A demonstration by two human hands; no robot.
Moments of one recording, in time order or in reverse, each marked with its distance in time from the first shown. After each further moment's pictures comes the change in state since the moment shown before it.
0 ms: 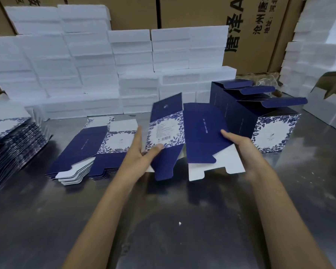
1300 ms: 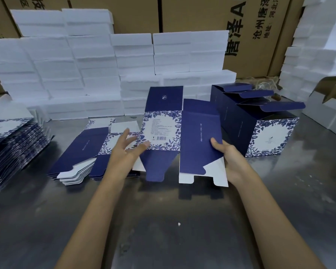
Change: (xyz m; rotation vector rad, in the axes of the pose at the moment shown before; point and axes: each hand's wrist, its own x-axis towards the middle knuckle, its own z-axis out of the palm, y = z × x) left_hand 0.006 -0.001 -0.025 -0.028 0.225 -0.033; right_hand 0.008 0.018 0.021 0.086 -0.003 -0.054
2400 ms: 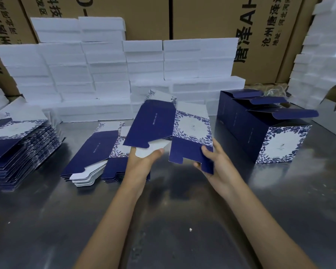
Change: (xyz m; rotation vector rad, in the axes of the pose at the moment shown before) left_hand -0.014 0.003 0.019 -0.194 0.050 -0.062; right_hand -0.001 0.032 0.046 -0.019 -0.025 -0.160
